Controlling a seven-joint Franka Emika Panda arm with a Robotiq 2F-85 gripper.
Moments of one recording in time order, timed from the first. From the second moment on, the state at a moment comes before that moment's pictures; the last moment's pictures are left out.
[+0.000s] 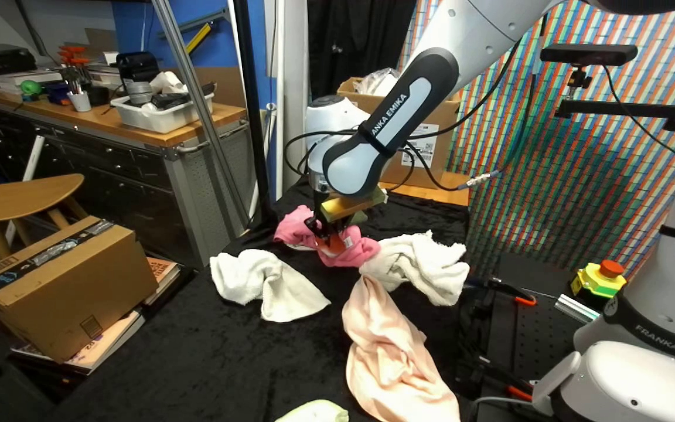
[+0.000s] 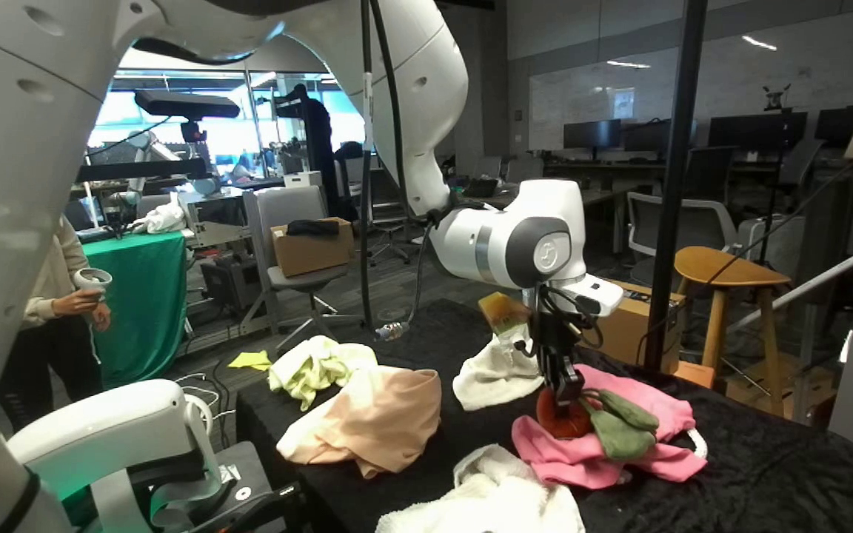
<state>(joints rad) 0.13 0.52 -0.09 -2.02 -0.09 2.54 0.61</state>
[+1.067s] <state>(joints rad) 0.24 0.35 -0.07 -2.02 -0.21 2.38 0.61</state>
